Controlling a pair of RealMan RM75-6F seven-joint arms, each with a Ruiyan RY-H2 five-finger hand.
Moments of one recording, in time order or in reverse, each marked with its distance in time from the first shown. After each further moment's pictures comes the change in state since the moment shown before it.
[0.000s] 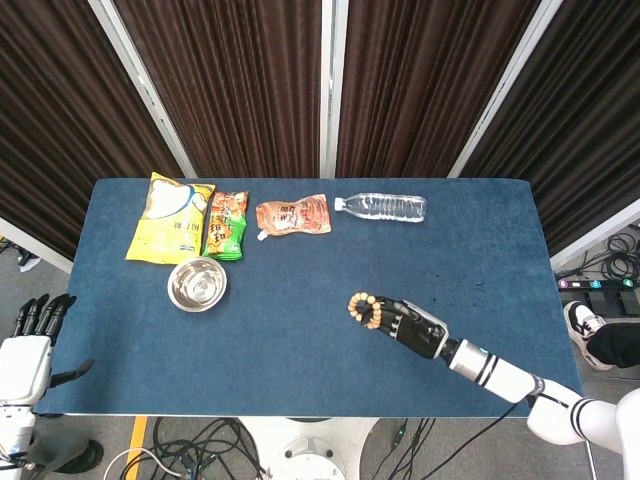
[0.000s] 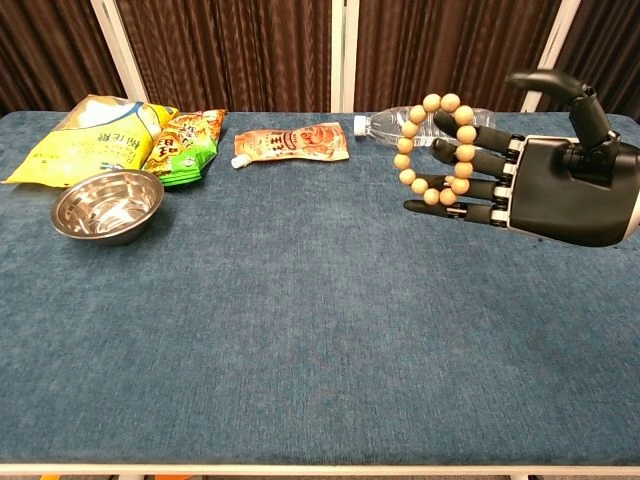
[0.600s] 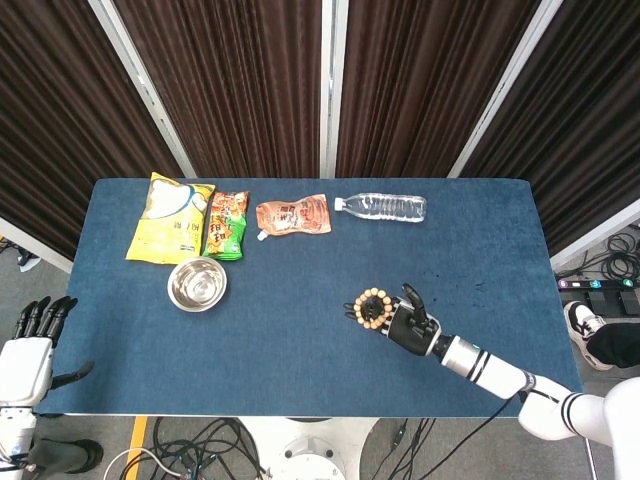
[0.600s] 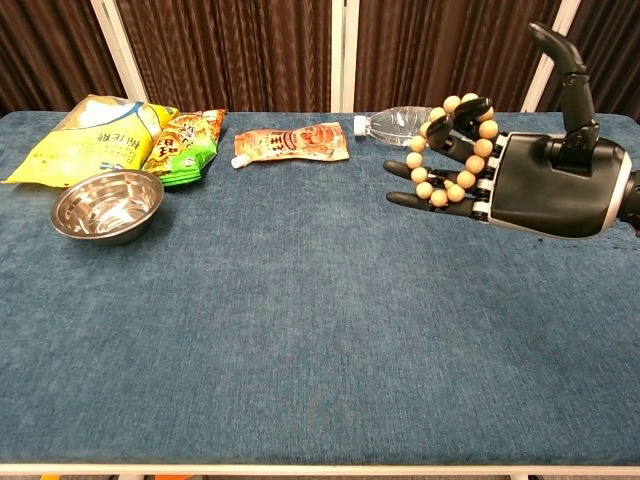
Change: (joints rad) left arm 0.003 -0.001 0.006 0.000 -0.003 0.001 0.001; right arm 0.053 -0.013 -0.026 -0.023 0.067 -0.017 0.138
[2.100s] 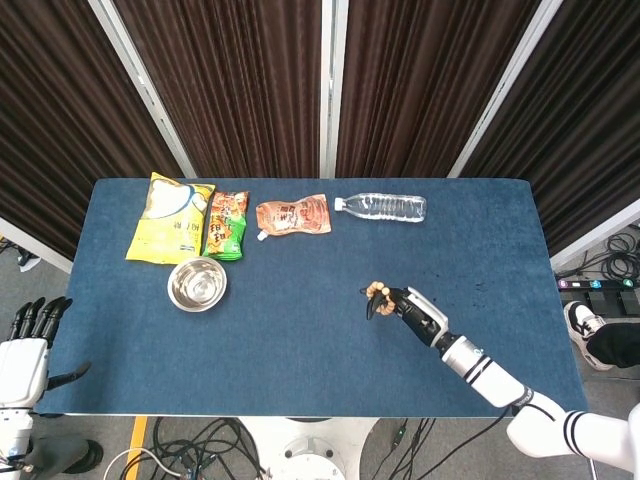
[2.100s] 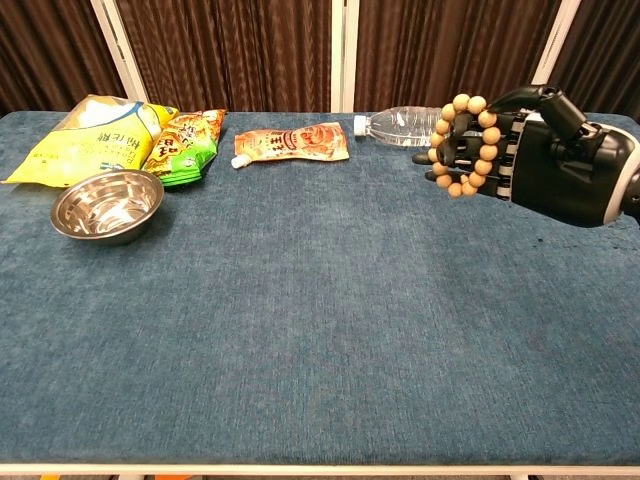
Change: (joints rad) left arm 0.006 -0.005 -0.002 0.011 -0.010 0.003 -0.013; right arm -0.115 0.023 0.148 -0.158 0.185 -0.120 -0.872
